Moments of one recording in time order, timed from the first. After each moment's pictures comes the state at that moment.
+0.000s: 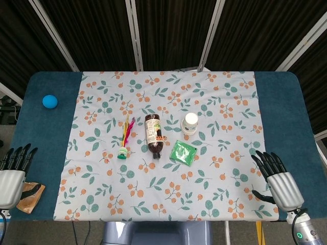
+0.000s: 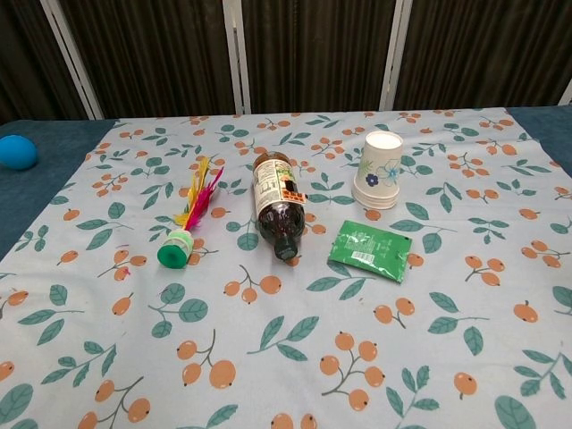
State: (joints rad) left arm -0.05 -1.13 -0.01 -1.70 1.56 1.50 0.29; right arm 0.13 -1.17 -0.03 -1.55 -1.71 1.50 0.02
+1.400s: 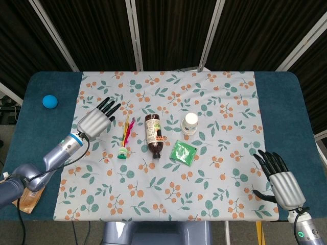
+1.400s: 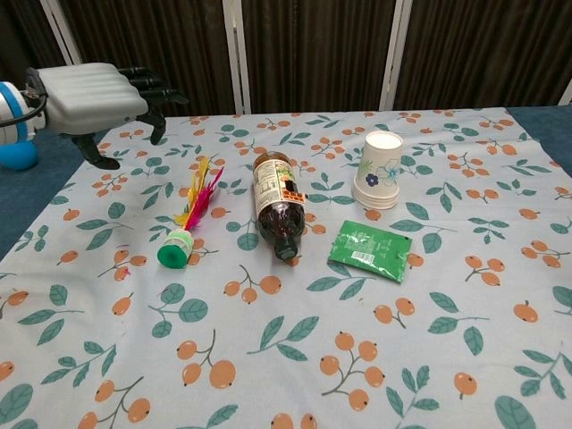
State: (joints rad) left arm -0.82 -1.45 -0.14 -1.05 1.67 0.84 0.32; right arm 0.14 -1.15 -0.03 -1.56 -1.68 1.47 0.06
